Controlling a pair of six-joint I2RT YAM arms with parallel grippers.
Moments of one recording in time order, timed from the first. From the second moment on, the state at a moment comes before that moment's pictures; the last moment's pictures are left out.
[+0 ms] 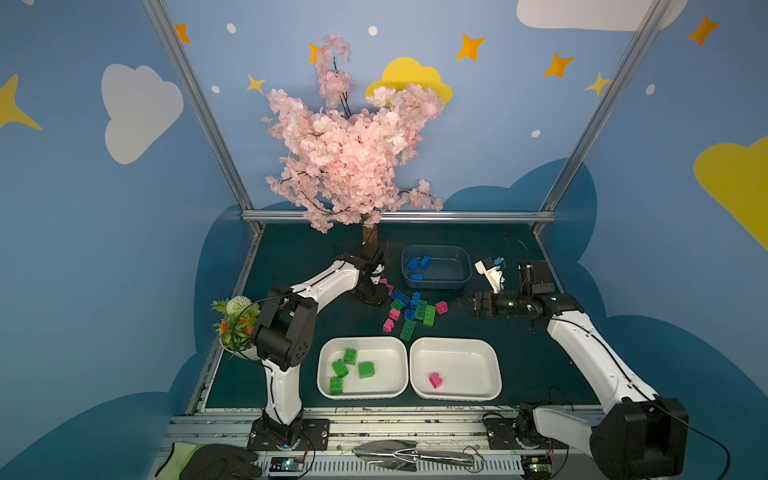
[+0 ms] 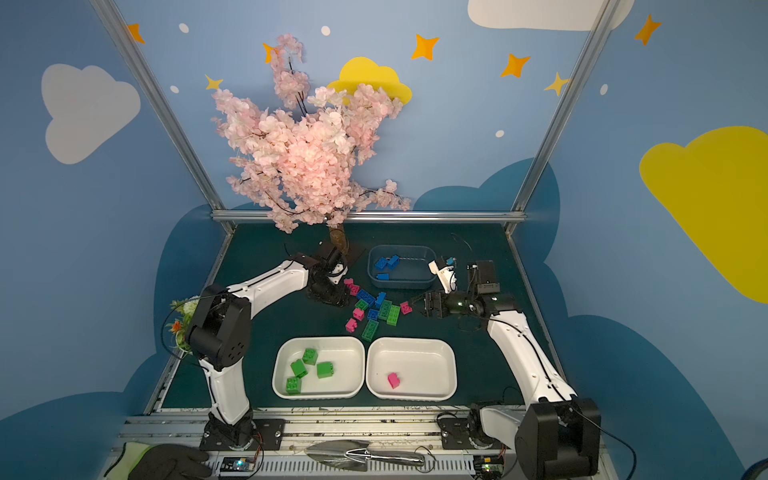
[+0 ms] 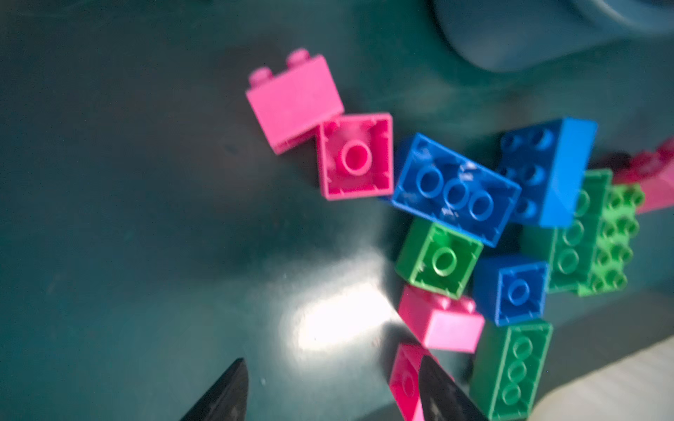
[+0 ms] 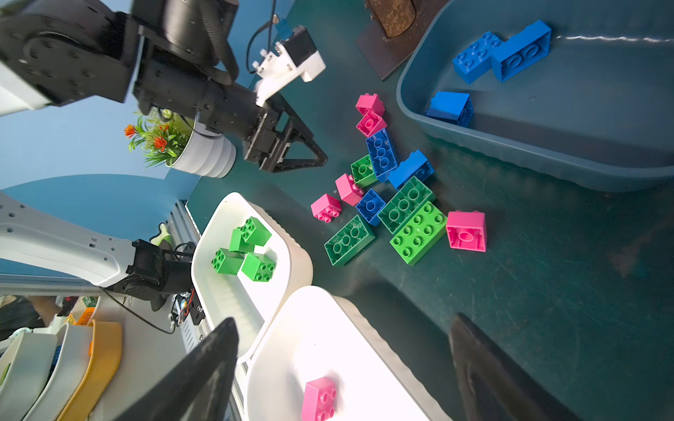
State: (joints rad) left arm -0.46 1.94 1.45 -0.79 0.13 -0.21; right arm 0.16 1.18 0.92 -0.60 -0.81 -0.01
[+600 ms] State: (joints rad) left arm -0.45 2.13 1.63 -0.63 0.06 -0.50; right arm 0.15 1.18 0.92 -0.60 -0.80 0.00
